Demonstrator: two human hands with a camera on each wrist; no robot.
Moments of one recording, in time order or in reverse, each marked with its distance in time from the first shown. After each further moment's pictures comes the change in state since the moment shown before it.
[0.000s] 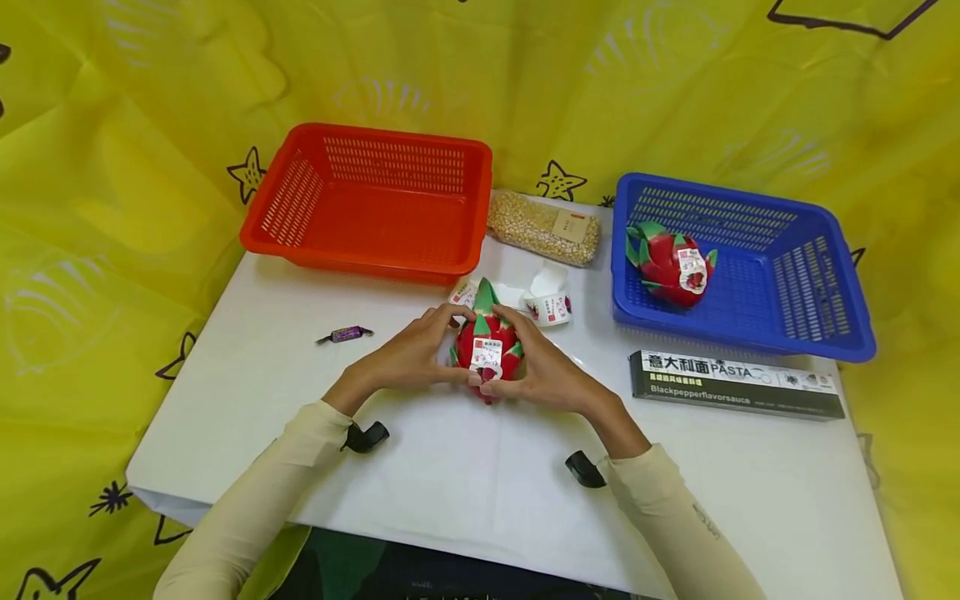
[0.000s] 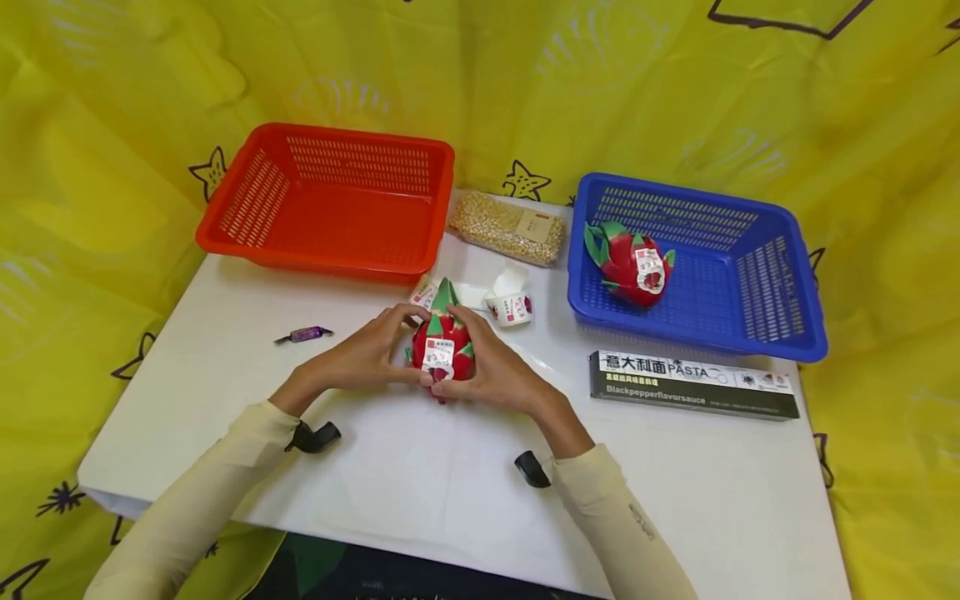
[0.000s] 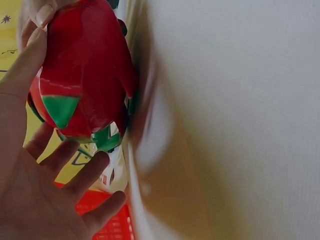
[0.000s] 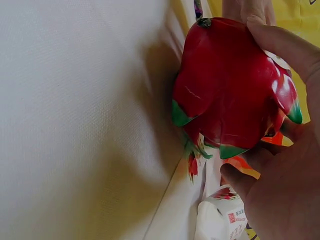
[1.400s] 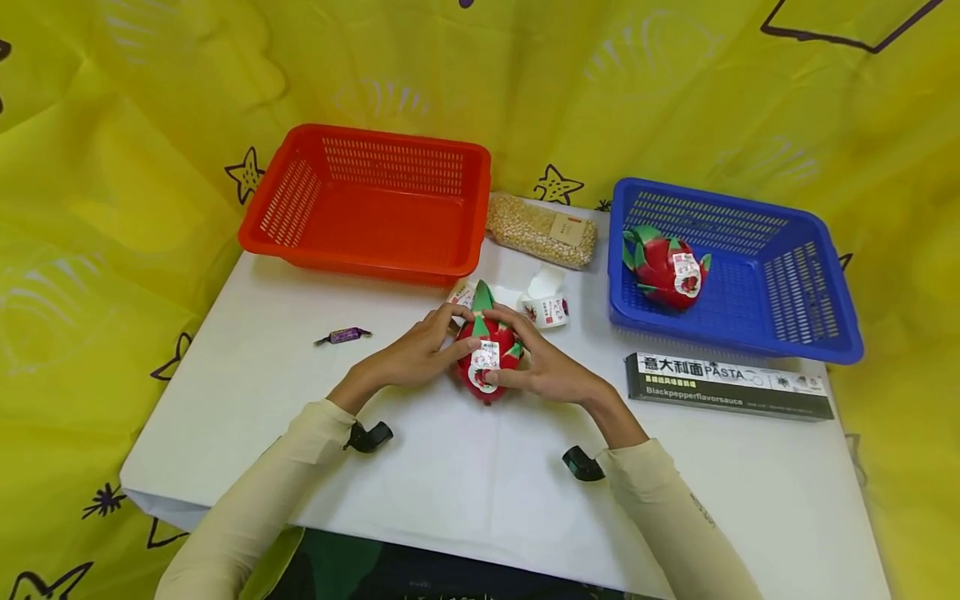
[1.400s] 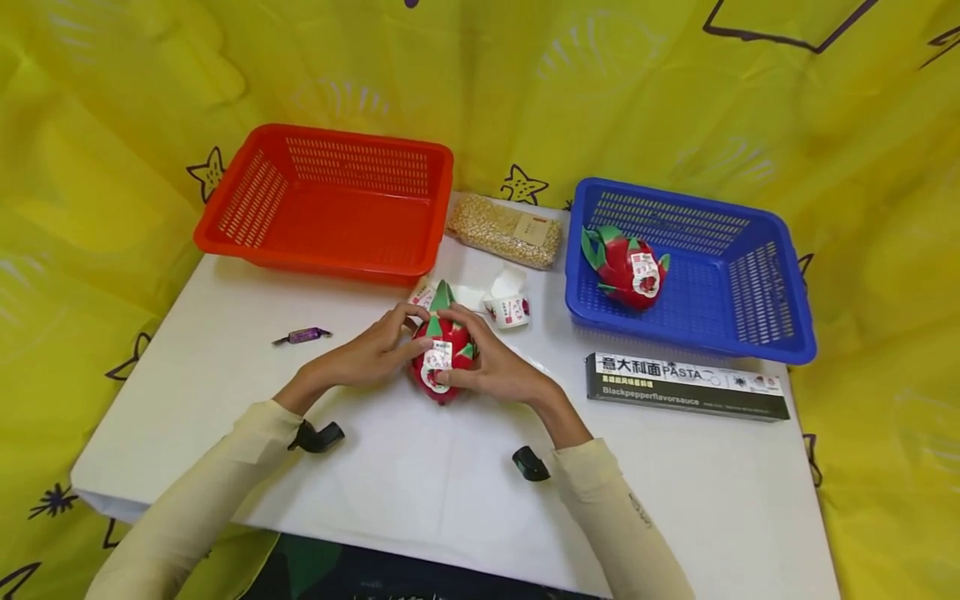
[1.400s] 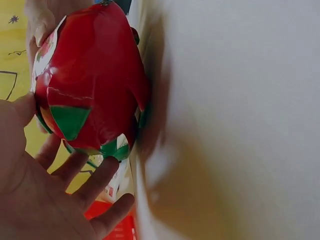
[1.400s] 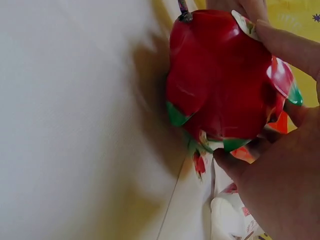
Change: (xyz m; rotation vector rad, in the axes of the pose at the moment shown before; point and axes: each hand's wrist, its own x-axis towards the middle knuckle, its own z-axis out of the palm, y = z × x) left_hand 0.007 0.001 -0.001 -0.131 -0.017 0.030; right_hand 0.006 0.006 -0.008 0.237 -0.100 0.008
